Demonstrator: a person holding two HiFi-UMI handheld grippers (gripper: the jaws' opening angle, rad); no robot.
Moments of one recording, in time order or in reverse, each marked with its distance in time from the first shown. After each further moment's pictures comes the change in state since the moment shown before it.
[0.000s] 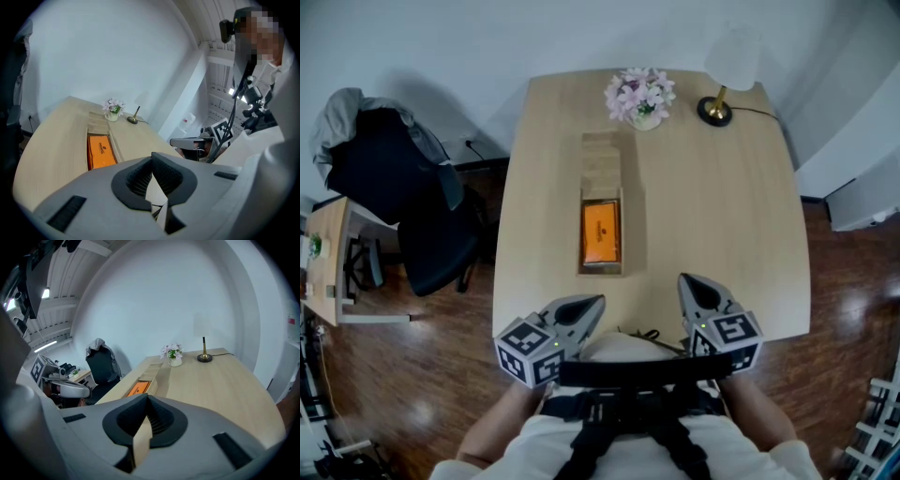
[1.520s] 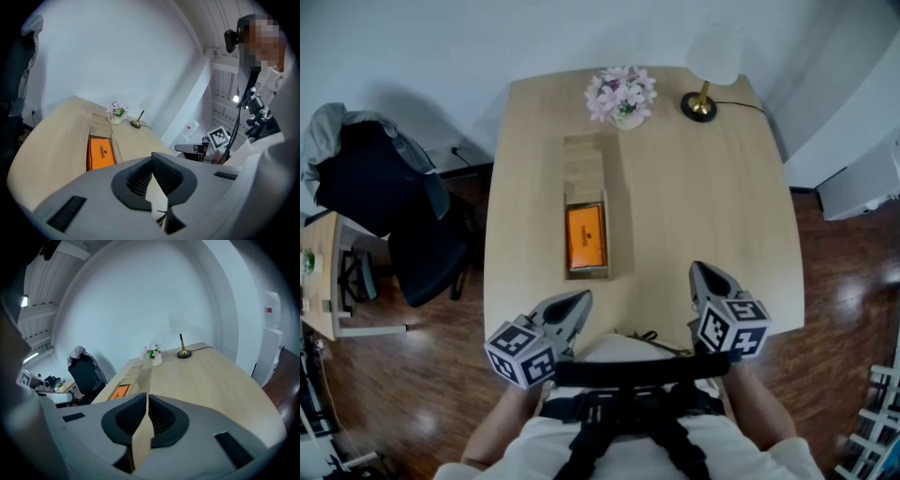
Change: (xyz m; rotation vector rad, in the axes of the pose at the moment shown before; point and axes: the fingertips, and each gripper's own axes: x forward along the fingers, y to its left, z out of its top) left arm 0.009 0.012 0.013 -0.063 -0.071 0.021; right arm -0.005 -0.067 0.000 0.170 -0.015 -0.154
